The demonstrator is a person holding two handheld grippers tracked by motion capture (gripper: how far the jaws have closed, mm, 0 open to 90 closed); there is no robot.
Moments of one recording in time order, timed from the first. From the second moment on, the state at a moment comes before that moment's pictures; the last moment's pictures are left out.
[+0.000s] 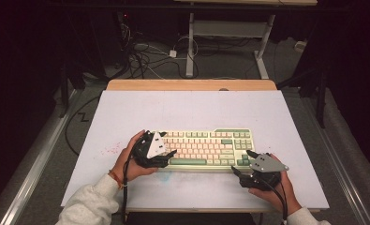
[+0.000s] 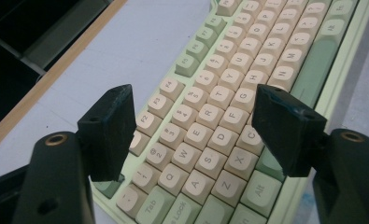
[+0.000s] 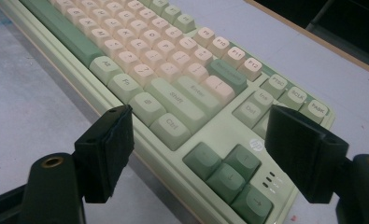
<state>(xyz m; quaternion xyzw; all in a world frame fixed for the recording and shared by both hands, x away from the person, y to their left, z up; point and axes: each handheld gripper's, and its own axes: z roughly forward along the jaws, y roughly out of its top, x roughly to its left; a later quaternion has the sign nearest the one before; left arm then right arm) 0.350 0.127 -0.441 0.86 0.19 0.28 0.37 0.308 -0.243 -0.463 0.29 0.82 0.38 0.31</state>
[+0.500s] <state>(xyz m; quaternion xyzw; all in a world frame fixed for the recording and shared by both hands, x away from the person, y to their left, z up) 0.333 0.155 -0.459 0.86 0.21 0.30 0.35 0.309 -0.240 -0.464 0.29 0.83 0.38 0.30</state>
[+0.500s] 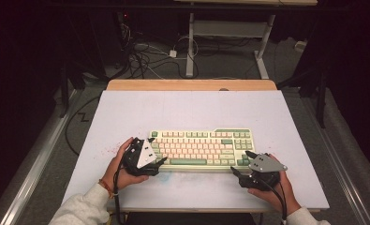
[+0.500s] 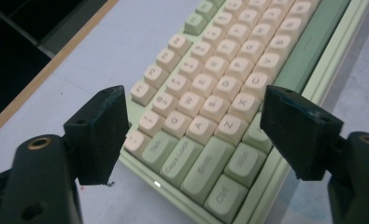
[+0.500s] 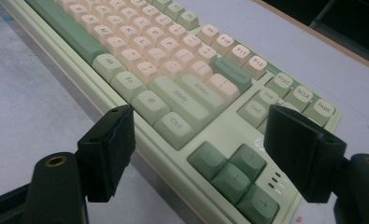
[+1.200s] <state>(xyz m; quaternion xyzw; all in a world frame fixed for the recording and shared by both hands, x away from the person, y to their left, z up) 0.310 0.190 -0.476 0.87 0.25 0.29 0.32 0.316 -0.221 -0.457 0.26 0.85 0.39 0.26</state>
